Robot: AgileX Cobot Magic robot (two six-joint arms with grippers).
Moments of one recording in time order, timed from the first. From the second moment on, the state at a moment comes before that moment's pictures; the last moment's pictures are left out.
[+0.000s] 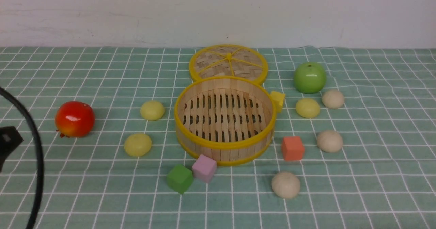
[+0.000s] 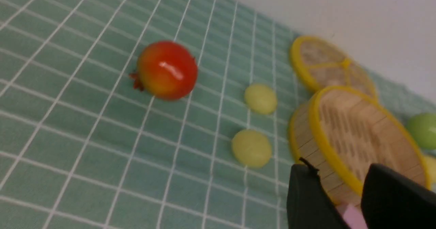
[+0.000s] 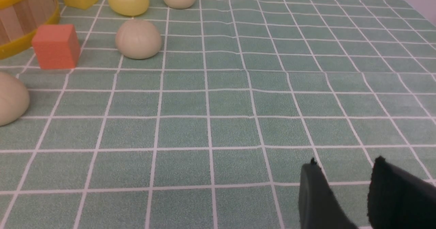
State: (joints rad) right arm -0.07 -0.01 0.01 -0.11 0.38 0.10; left arm -0.04 0.68 -0.54 -0.12 0.35 -0.40
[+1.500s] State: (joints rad) right arm -0.07 -0.01 0.01 -0.11 0.38 0.10; left arm -0.27 1.89 -1.51 0.10 0.84 -0.35
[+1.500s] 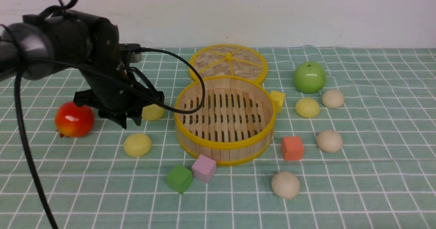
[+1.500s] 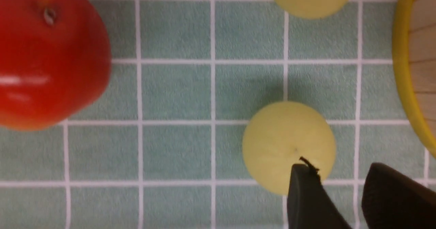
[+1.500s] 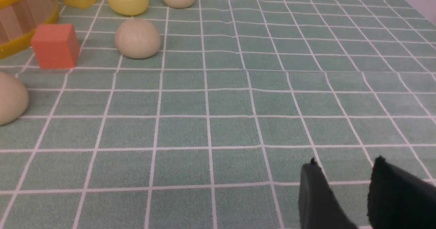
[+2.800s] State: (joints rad) right arm -0.07 -0.01 0.01 -0.11 0.38 0.10; left arm -0.27 2.01 -1.53 0.12 0.85 -0.35
